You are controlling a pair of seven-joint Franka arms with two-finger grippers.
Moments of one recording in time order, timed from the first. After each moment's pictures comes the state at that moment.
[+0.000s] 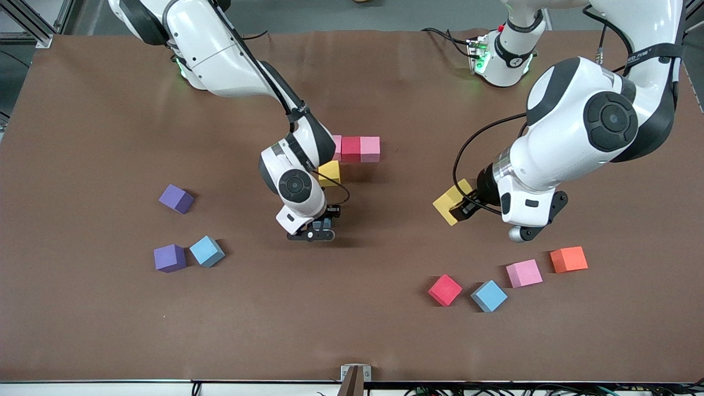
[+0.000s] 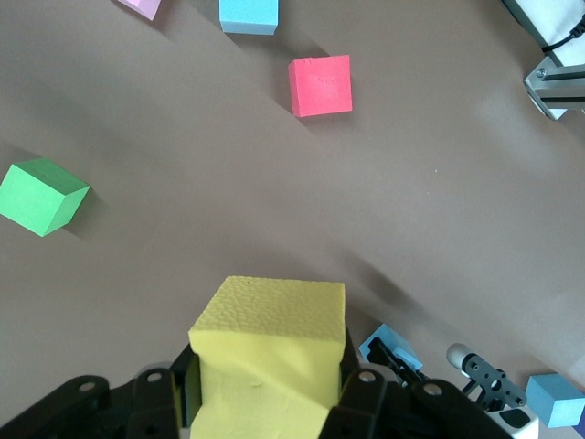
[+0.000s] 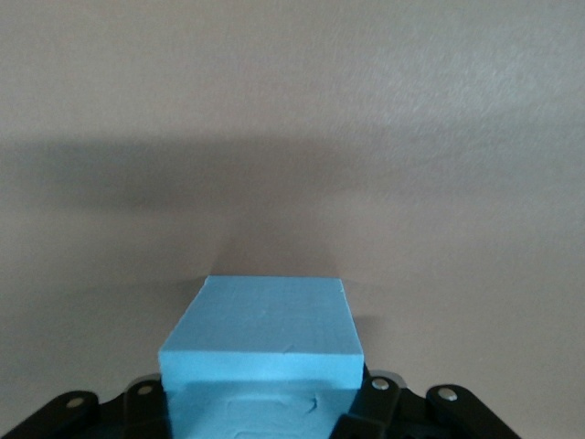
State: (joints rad) left arm -0.03 0.41 -0.44 -1.35 -0.04 1.78 -1.12; right arm 0.65 0.79 -0.03 -1.51 0.14 2.23 0.56
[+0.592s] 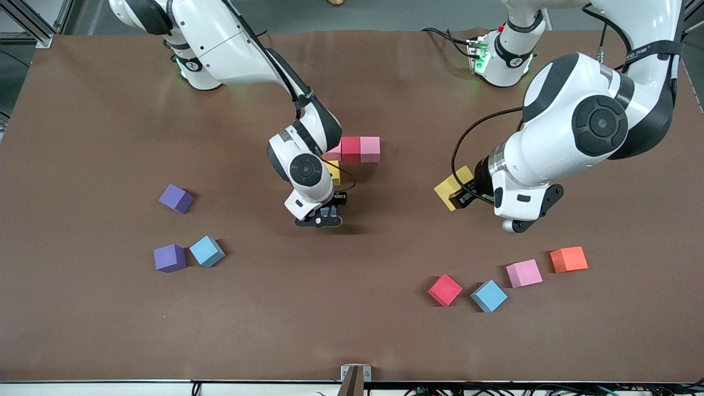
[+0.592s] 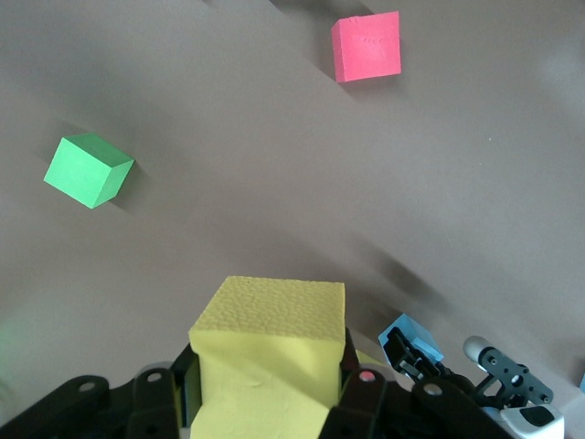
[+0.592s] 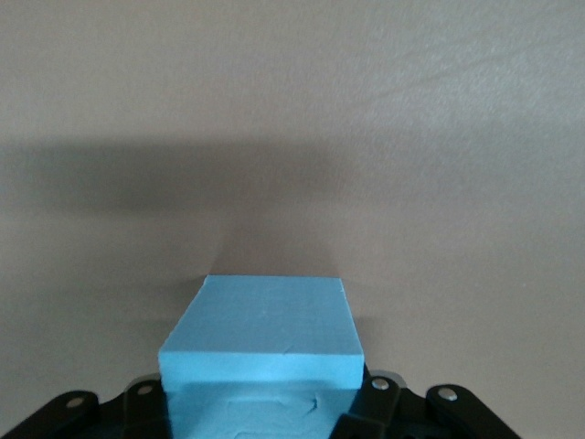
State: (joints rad) left arm -0.04 0.40 -0.45 -1.34 -0.04 1.67 -1.12; right arm 0.70 0.74 -0.02 -1.60 0.14 2.26 0.59
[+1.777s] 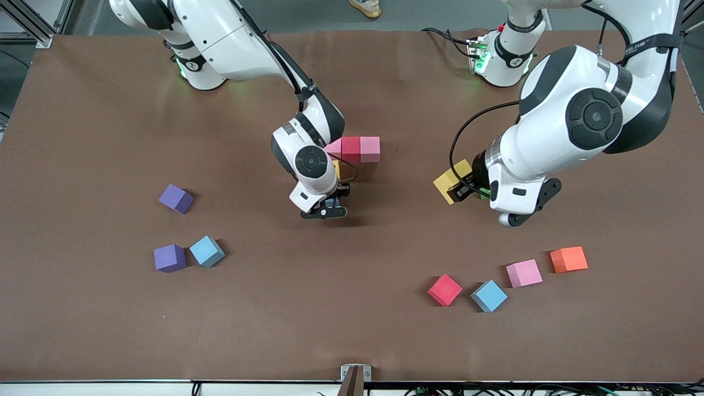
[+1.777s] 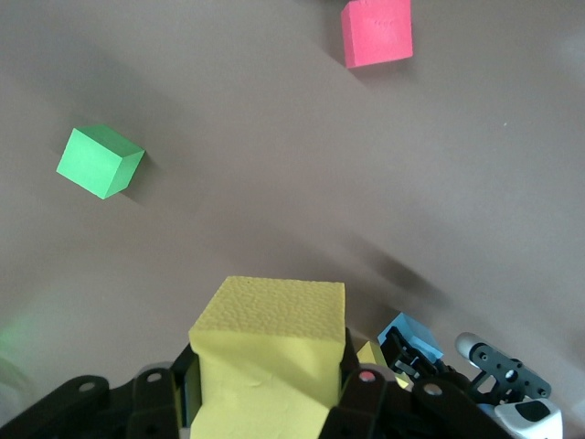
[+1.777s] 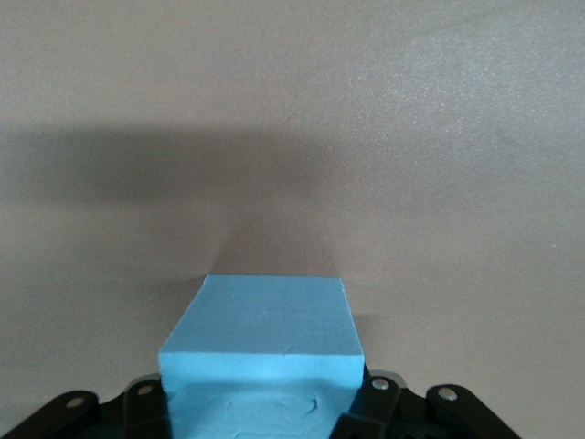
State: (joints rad) left arm -0.05 0.40 -0.45 -1.35 -0.04 1.65 -1.12; right arm 0.72 0.72 -0.01 -1.64 0.14 2.26 0.55
